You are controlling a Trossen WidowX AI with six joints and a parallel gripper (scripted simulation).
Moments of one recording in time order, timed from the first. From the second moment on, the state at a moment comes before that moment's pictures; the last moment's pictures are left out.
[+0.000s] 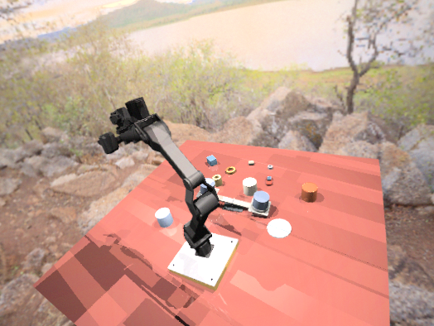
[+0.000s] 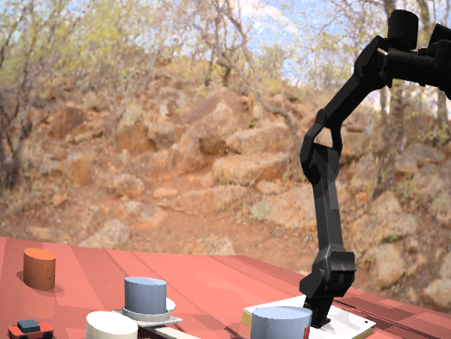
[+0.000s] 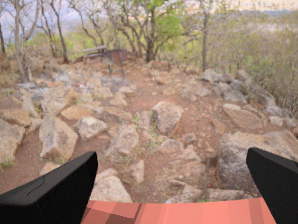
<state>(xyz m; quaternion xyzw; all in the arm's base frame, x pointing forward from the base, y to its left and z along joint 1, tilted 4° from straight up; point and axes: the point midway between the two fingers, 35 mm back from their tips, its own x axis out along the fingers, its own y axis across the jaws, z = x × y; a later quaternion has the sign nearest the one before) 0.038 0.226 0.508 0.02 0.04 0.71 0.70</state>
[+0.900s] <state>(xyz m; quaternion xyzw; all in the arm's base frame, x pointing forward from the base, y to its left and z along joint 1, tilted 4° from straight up) 0.189 0.104 0.367 -0.07 0.20 0.35 0.91</state>
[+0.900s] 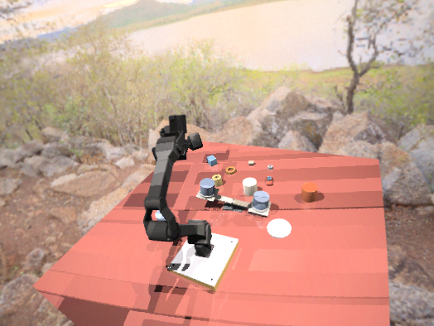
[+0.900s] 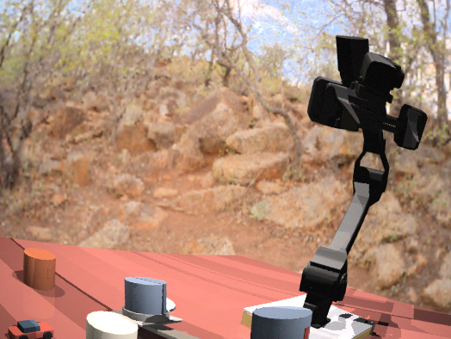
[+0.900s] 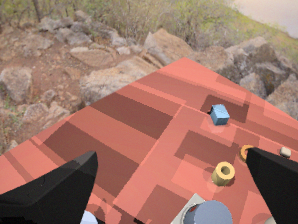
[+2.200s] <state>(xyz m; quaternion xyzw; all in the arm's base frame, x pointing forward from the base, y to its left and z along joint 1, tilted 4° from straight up) 0.174 -0.070 0.232 0.14 0.42 -0.04 0.90</state>
